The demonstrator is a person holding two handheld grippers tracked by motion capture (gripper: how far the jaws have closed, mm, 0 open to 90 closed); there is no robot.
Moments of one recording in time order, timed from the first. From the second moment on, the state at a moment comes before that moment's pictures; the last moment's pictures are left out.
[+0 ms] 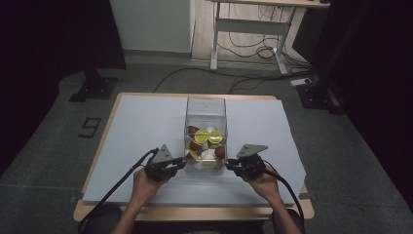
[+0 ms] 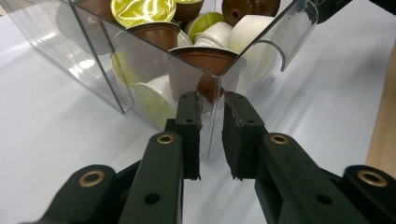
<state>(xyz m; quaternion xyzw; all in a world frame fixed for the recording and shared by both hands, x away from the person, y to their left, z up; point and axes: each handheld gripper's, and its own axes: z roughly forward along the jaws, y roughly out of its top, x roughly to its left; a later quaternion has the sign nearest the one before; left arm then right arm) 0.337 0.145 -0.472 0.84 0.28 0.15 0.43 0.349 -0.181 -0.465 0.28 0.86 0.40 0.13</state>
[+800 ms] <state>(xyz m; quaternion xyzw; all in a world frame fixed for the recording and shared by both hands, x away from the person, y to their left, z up) 0.358 0.144 -0.471 0.84 0.29 0.14 0.44 0.349 -0.175 -0.457 0.29 0.85 0.42 0.13</state>
